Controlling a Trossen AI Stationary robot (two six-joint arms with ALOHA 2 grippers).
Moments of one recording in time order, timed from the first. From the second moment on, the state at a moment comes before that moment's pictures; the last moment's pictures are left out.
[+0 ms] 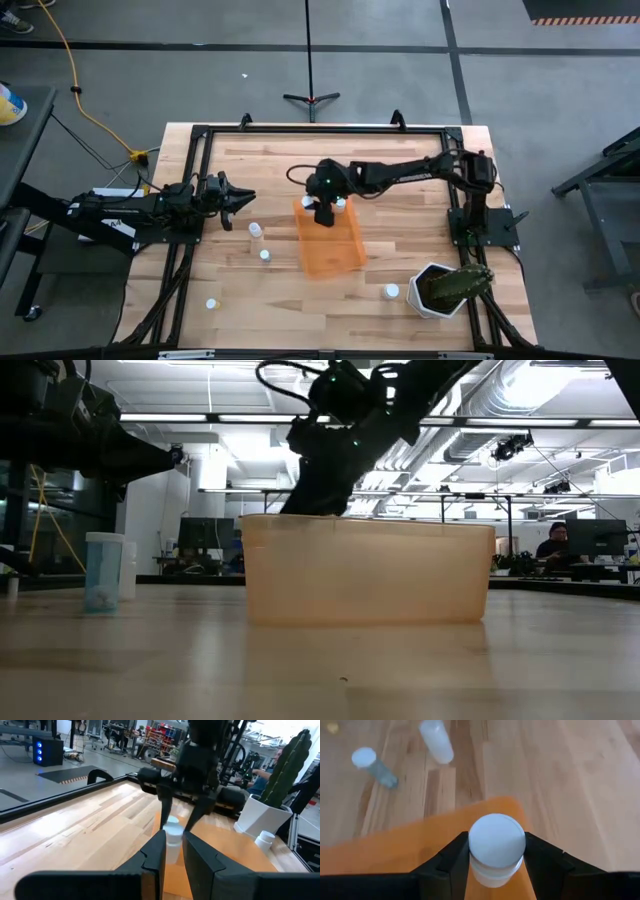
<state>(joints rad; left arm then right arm) 0.01 0.09 0.01 0.05 -0.25 -0.29 -0.15 1.92 1.30 -0.10 -0.15 0.02</state>
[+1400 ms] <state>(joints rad) 0.01 0.09 0.01 0.04 -0.23 -0.29 -0.13 1.72 1.16 0.05 -0.11 0.04</state>
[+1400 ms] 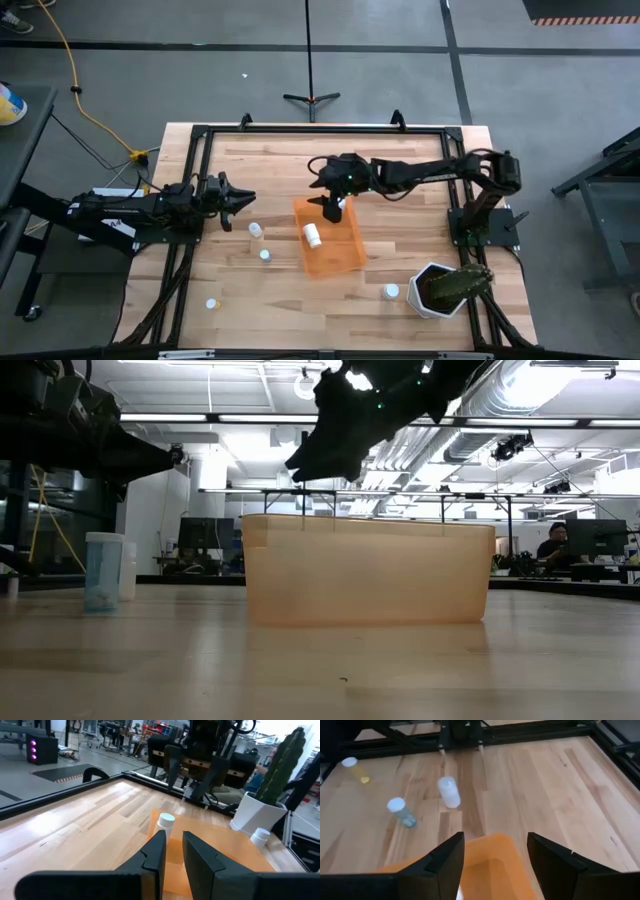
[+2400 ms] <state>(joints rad) 0.01 0.31 0.01 0.02 0.12 -0.16 0.00 1.69 1.13 -0.10 0.35 0.07</state>
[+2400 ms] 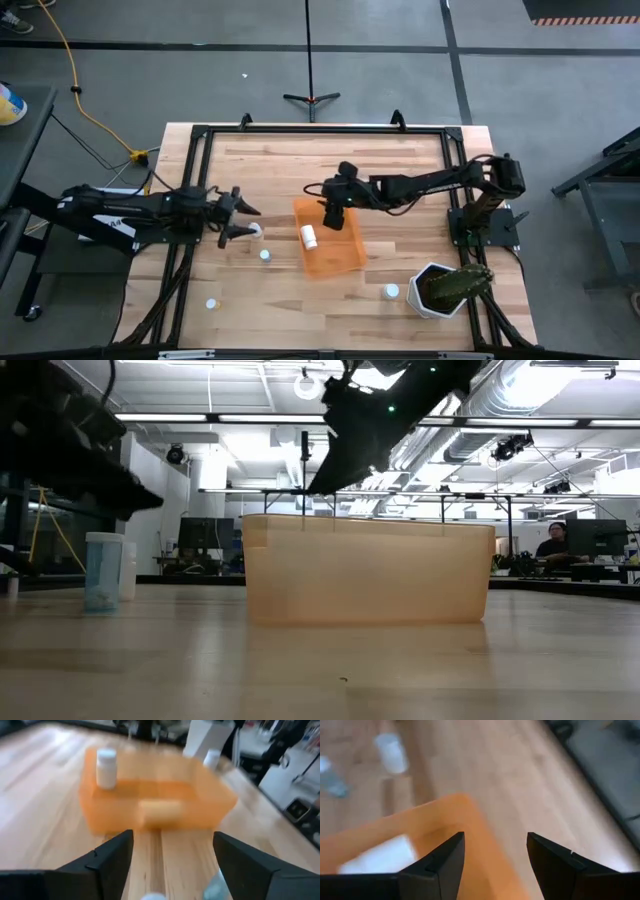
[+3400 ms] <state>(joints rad) 0.01 0.61 0.01 0.02 0.09 -0.06 -0.12 1.25 0.56 0.45 0.19 0.12</state>
